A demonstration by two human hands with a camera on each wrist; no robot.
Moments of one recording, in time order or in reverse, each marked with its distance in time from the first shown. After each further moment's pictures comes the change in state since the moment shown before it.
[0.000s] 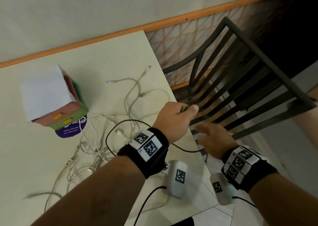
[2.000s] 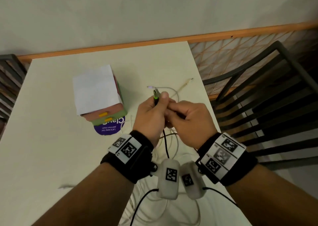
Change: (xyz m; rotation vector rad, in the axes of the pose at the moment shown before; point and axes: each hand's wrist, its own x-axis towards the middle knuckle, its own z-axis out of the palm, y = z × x) left_hand -0.012 -0.033 -0.150 -0.643 0.444 -0.099; right_hand 0.020 -0.198 0.081 0.372 0.032 -0.600
